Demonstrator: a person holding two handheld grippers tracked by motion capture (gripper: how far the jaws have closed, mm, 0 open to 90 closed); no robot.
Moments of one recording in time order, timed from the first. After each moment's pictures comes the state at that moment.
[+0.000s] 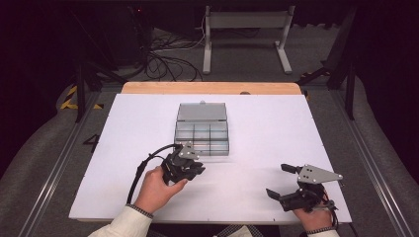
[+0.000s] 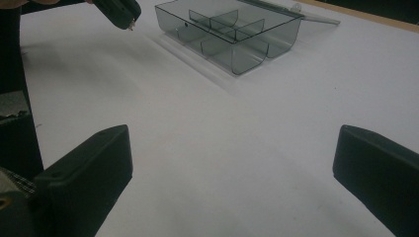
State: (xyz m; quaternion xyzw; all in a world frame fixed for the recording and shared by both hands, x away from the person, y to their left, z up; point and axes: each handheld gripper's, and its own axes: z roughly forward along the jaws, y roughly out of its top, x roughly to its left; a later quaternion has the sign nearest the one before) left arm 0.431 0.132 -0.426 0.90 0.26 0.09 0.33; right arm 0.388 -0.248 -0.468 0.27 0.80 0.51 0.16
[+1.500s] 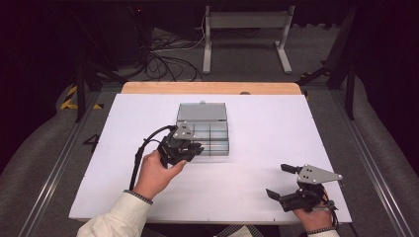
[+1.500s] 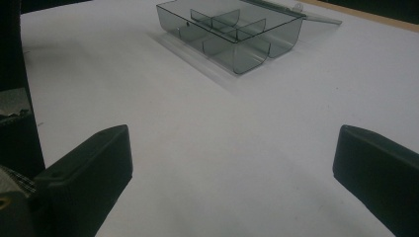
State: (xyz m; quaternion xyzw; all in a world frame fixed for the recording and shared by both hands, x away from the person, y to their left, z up) left arm 0.456 0.137 -0.386 0.88 0.27 0.13 0.36; right arm 0.388 -0.248 -0.468 0.27 0.80 0.51 0.16
